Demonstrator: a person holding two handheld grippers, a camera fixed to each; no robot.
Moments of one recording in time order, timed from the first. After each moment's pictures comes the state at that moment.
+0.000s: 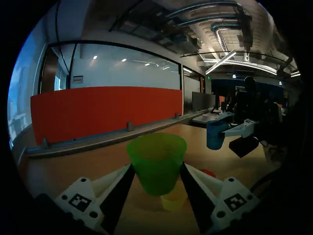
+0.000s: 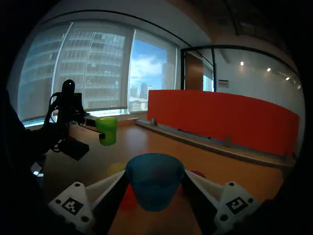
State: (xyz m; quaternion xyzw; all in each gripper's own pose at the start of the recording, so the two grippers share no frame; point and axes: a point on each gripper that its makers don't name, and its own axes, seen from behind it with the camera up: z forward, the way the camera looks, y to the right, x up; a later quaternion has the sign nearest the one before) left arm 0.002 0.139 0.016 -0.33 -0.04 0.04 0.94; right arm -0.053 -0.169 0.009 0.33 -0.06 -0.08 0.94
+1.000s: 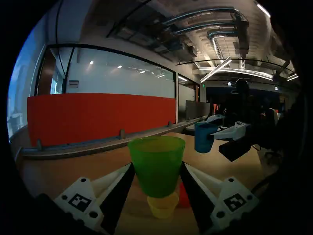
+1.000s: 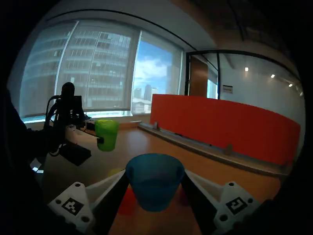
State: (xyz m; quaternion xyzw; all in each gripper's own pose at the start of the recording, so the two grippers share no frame) left arm 0.014 0.164 0.004 -0.36 -0.01 0.02 0.93; right arm -0.027 -0.177 0.015 0.34 -0.04 -0.10 0.93
